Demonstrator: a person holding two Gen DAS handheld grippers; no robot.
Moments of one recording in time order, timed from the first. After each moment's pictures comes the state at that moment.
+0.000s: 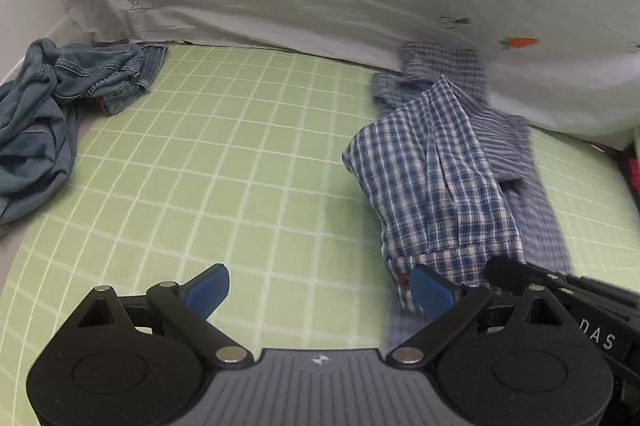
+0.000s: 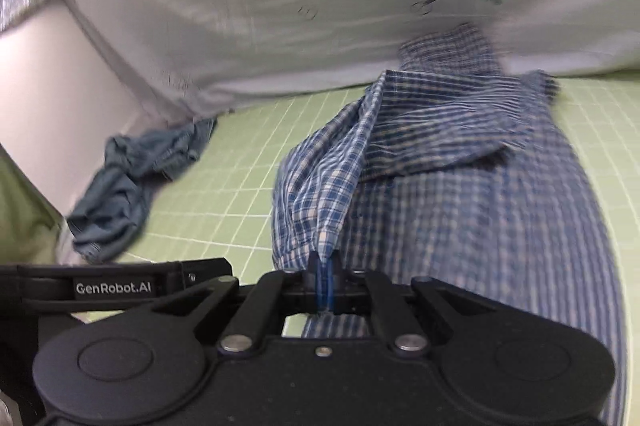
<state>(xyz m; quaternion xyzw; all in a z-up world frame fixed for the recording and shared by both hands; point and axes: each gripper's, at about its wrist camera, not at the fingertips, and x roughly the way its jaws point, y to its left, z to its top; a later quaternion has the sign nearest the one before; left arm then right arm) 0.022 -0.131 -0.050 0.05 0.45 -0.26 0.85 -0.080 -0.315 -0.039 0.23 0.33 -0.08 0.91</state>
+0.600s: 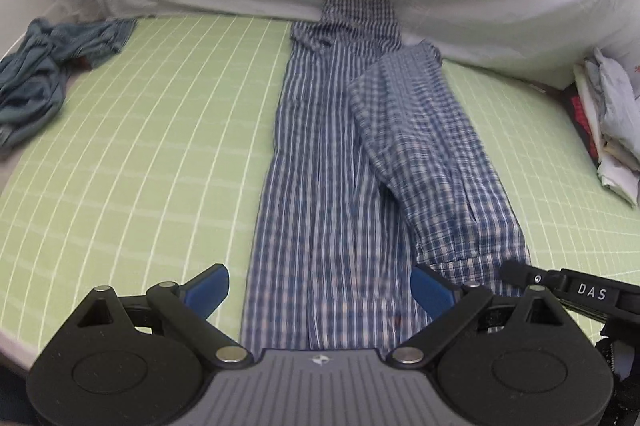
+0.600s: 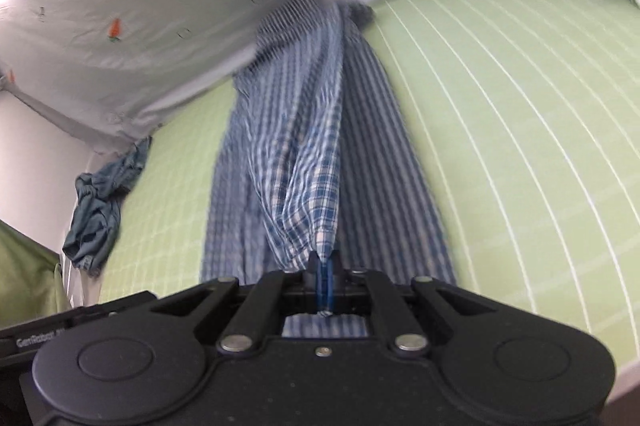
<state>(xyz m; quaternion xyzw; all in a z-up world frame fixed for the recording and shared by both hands) -0.139 -0.149 -0.036 0.07 0.48 -0.26 0.83 -0.257 -0.380 -0.057 0.37 0.36 -0.16 0.84</state>
